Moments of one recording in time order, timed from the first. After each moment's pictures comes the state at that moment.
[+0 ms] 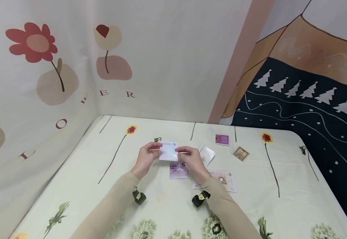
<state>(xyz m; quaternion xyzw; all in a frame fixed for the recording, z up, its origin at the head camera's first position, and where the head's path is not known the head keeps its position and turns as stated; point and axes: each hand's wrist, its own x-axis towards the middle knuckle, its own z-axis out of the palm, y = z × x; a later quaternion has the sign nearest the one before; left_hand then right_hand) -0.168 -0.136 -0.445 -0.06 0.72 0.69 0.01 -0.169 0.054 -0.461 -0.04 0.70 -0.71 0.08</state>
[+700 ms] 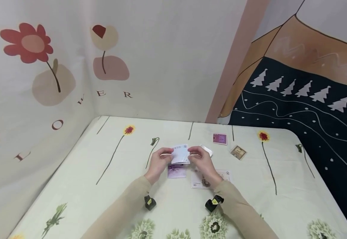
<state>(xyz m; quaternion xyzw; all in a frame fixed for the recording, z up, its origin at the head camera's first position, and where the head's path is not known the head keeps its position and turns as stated) -0.157 -0.090 -0.463 -0.03 0.74 0.67 0.02 -0.162 0.095 -0.471 -0.05 0.74 -0.67 0.02</state>
